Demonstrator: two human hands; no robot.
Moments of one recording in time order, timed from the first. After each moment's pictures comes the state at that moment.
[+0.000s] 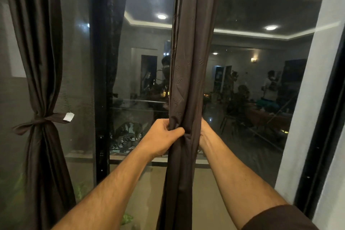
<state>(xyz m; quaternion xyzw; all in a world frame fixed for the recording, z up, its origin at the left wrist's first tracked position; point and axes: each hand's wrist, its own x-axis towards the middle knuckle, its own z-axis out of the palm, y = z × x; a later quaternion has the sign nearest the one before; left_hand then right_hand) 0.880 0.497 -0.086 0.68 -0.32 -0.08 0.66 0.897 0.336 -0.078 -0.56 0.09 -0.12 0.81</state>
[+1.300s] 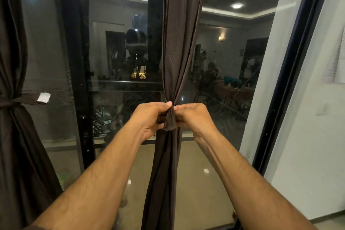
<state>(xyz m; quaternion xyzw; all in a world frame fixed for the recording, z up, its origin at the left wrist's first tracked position) 0.883 0.514 -0.108 0.57 -0.21 -0.22 0.76 0.791 0.402 -0.105 -0.68 0.14 -0.27 0.67</state>
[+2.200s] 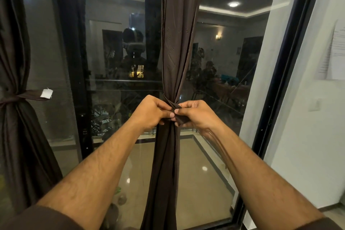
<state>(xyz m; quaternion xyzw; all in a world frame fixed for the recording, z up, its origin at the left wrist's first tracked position) 0.874 0.523 -0.104 0.75 -0.40 -0.05 0.53 0.776 0.382 -0.104 -0.73 0.13 -0.20 0.64</state>
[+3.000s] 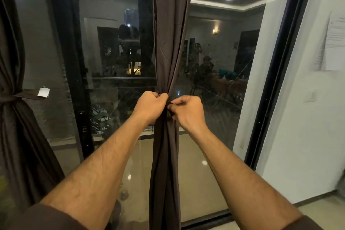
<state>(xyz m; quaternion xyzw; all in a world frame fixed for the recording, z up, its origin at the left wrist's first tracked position) 0.858 0.514 -0.100 0.79 -0.27 -0.02 0.55 0.787 0.412 -0.124 -0.77 0.19 -0.39 0.47</state>
